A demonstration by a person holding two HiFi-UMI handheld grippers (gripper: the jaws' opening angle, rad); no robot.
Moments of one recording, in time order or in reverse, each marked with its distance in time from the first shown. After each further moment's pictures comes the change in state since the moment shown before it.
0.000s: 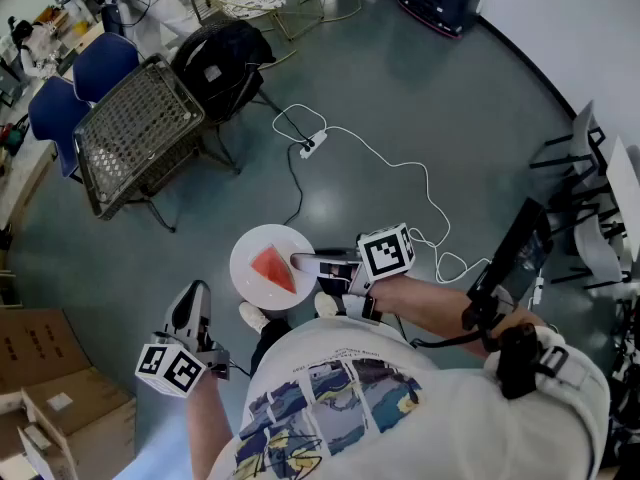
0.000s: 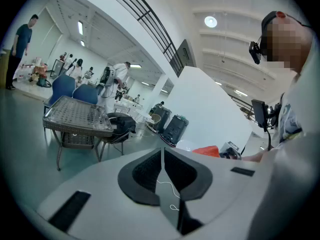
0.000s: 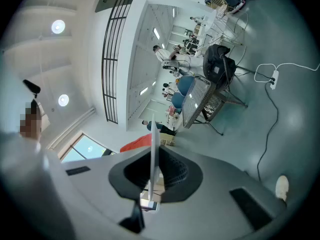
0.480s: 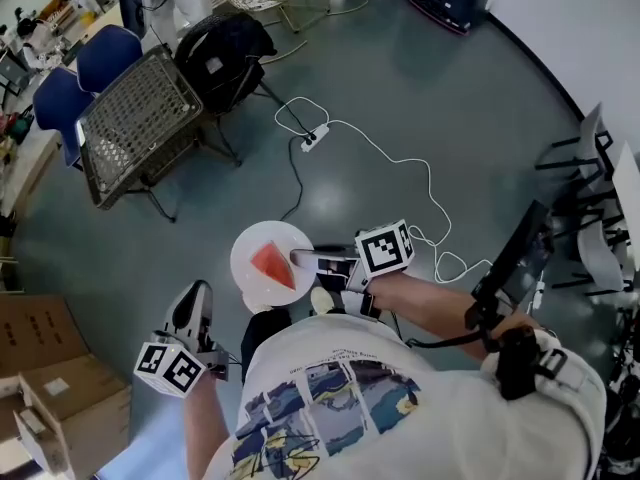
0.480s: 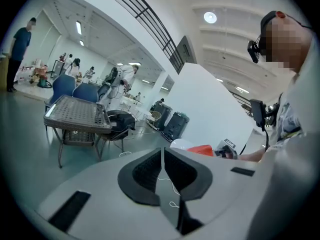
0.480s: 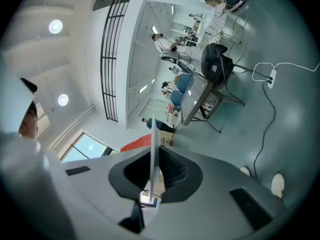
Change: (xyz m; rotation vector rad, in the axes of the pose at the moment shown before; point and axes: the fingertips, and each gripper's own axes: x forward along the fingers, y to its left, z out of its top) left arm 0.010 -0.035 -0.021 0.017 0.023 0.019; right arm -0.031 -0.013 0.001 0.007 0.032 0.011
